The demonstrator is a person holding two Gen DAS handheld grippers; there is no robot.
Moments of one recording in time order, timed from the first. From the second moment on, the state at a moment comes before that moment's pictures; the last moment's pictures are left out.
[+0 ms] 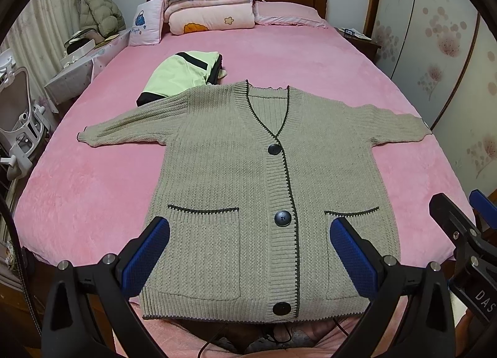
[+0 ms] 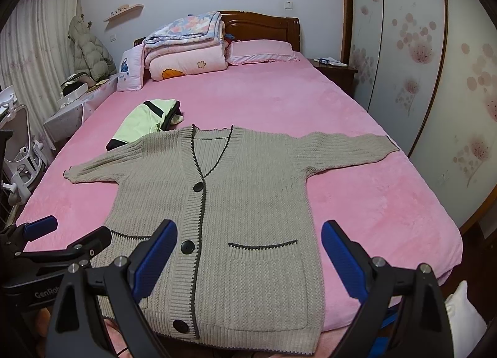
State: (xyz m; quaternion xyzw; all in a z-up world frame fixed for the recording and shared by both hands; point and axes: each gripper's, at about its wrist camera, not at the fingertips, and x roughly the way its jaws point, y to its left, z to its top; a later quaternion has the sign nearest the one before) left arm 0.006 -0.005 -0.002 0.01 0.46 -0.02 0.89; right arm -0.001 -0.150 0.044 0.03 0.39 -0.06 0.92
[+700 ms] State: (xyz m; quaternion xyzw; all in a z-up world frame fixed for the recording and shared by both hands) left arm 0.017 -0.003 -0.001 0.01 0.45 -0.01 0.89; right arm 0.017 -0.152 0.038 0.03 0.39 -0.06 0.92
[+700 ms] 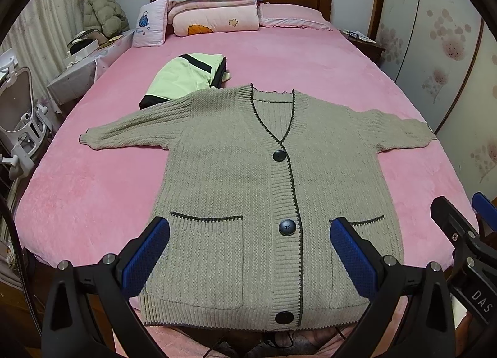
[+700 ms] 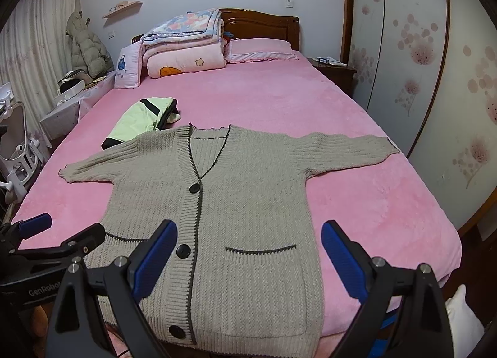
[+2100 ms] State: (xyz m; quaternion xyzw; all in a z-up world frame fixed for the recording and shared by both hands) left arm 0.018 -0.009 0.008 0.01 0.44 -0.02 0.90; right arm 0.014 -0.156 0.055 0.03 0.36 -0.06 0.93
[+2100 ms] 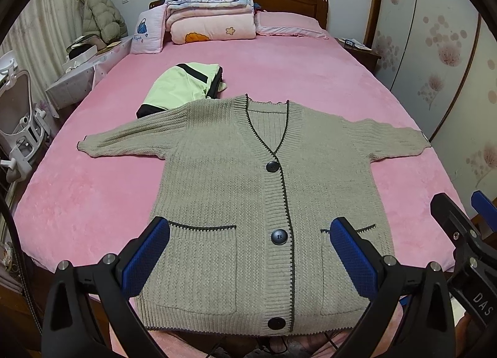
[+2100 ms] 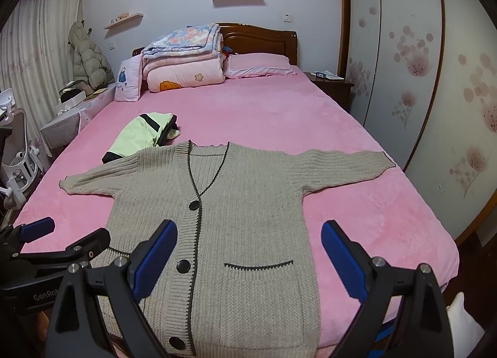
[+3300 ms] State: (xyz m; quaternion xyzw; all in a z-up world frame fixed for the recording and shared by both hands) left arm 0.069 -0.071 0.106 0.01 0.34 -0.05 0.94; right arm 0.022 -0.287 0.130 0.04 0.27 -0.14 0.95
